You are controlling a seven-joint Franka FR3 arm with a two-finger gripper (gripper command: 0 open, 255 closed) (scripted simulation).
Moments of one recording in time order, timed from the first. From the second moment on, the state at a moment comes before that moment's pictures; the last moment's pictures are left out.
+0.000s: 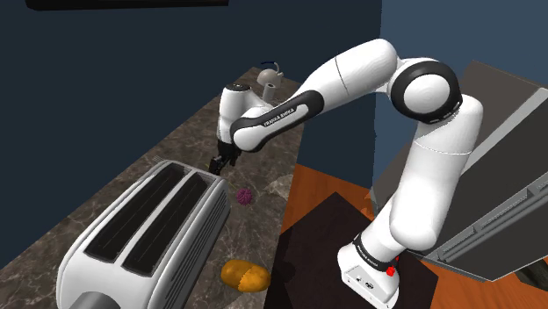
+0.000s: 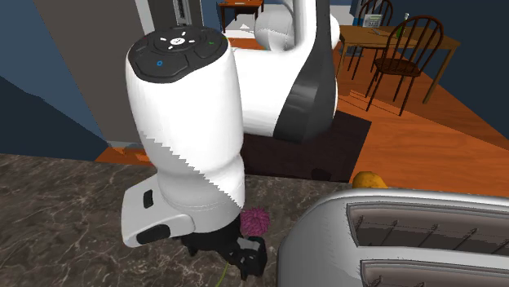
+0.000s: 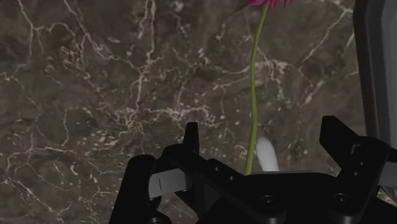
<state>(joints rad) 0.16 0.33 0.24 -2.10 -0.14 2.41 0.19</state>
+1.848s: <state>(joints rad) 0.16 0.35 0.24 -2.08 -0.15 2.41 0.19</state>
